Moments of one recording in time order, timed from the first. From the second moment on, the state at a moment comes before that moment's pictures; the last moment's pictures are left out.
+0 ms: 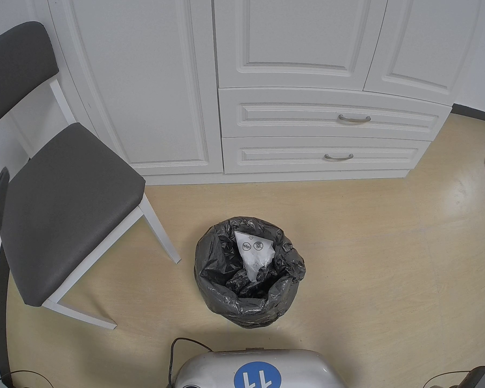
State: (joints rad) left arm -0.22 0.83 -0.26 -0.94 0.31 0.20; right arm 0.34 0.91 -0.29 -1.00 -0.43 -0.04
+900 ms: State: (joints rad) left arm 0.02 0.13 -0.24 -0.28 0.33 0.00; right arm 0.01 0.03 -0.21 -0.26 -0.38 0.04
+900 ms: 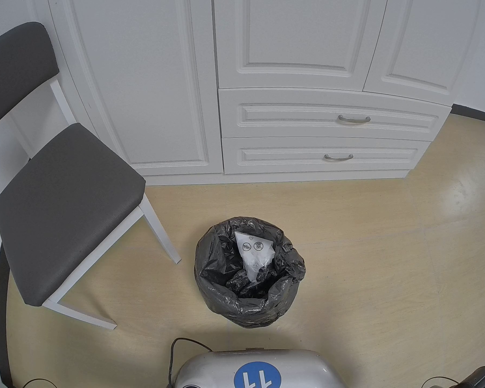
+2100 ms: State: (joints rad) left arm 0.00 0.01 -0.02 0.00 0.02 -0.01; right arm 0.00 0.01 -0.02 -0.07 -0.11 -0.08
